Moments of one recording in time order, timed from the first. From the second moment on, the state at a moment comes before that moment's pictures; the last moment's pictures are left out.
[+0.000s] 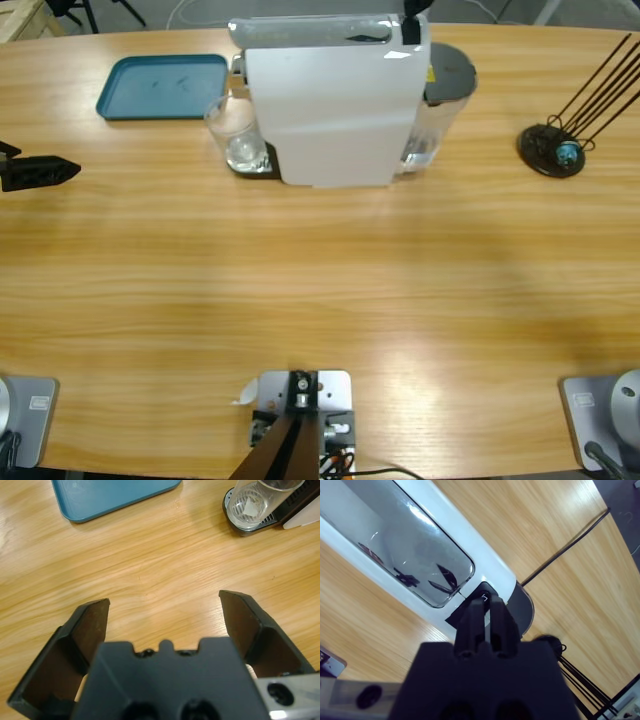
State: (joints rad) arm 0 -0.62 1.17 -0.76 0.43 0.14 -0.13; arm 1 0.67 2.10 -2.39 1.43 -0.11 -0.17
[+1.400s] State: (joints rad) arm 0 -0.62 1.16 -0.74 0.41 0.14 -0.13; arm 1 0.68 1.80 -2.05 1.20 -0.11 -0.12
